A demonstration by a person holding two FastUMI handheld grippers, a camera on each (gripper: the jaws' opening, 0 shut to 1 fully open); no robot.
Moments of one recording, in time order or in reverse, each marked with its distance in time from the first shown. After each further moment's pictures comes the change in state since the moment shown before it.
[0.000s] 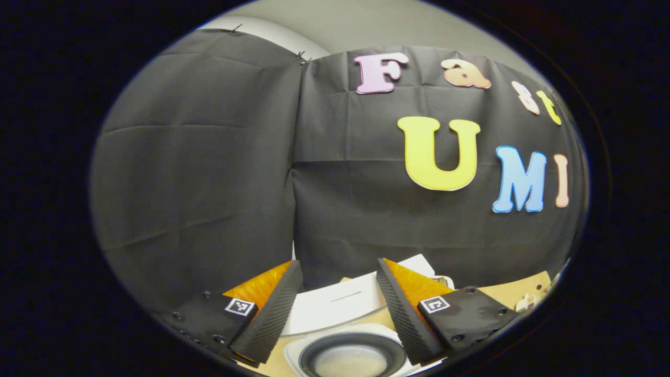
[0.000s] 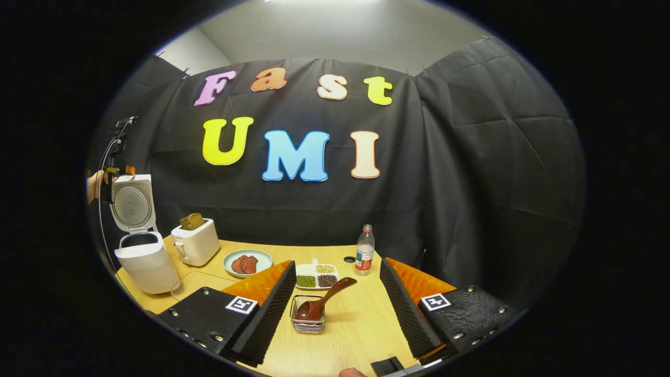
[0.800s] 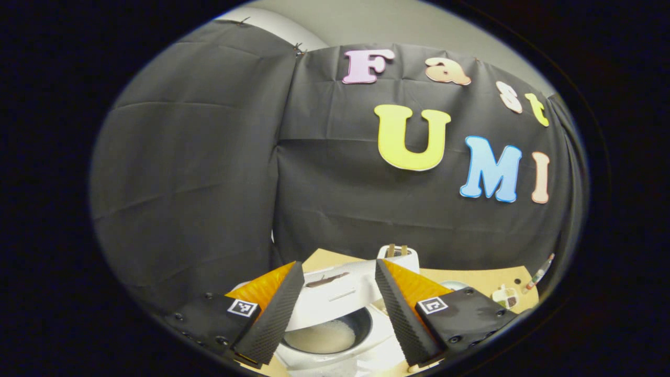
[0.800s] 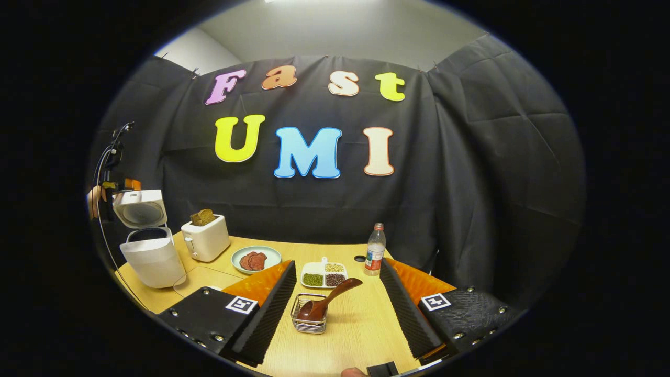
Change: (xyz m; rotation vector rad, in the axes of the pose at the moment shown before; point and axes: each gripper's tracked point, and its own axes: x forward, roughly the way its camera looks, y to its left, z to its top) left arm -0.093 -0.049 -0.083 -0.066 0.090 -0.096; right arm 0.011 -0.001 -0.003 -0.003 0.008 0.092
